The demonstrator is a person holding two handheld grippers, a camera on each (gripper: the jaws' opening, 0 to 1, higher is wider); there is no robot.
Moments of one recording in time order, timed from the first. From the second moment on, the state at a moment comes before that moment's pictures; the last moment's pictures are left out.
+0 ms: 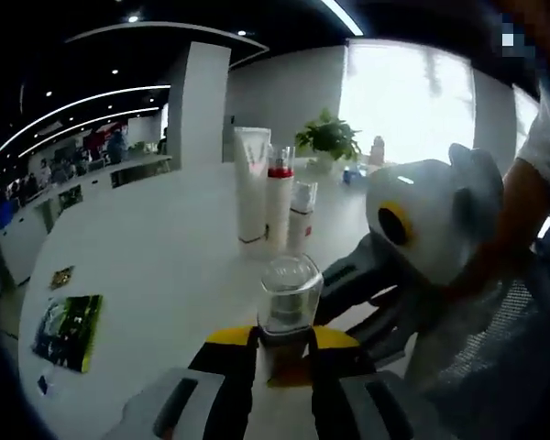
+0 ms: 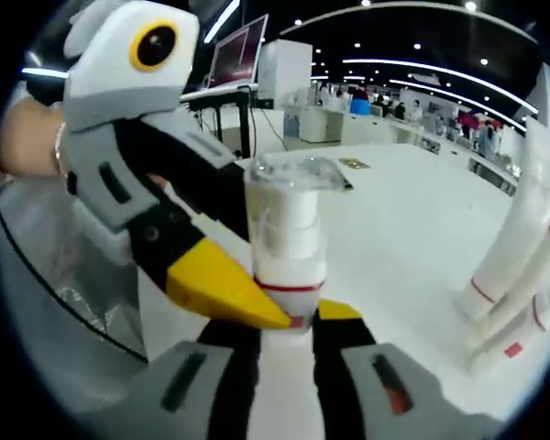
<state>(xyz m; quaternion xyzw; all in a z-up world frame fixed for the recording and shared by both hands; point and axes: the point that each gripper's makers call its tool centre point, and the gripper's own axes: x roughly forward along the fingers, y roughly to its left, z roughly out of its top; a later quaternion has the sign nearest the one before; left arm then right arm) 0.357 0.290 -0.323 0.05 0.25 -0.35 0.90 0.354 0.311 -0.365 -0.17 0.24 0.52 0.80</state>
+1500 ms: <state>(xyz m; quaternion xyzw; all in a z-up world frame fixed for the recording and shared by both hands) 0.356 0.289 -0.333 0.07 0.28 -0.38 0.88 0.353 0.310 -0.374 -0.19 0.26 0.51 0.80</state>
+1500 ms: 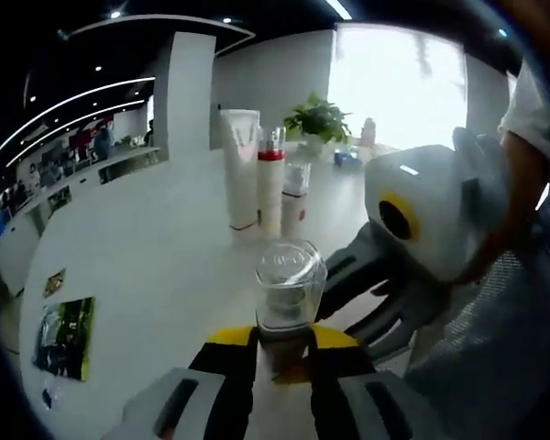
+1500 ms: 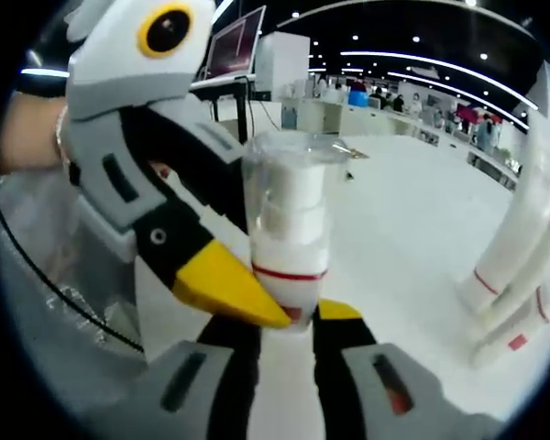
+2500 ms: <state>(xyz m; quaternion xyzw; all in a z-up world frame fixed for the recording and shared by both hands) 0.349 0.295 -0.354 0.12 0.31 -0.37 0.87 0.342 0.299 -0.385 -0.25 0.27 0.54 0.76</state>
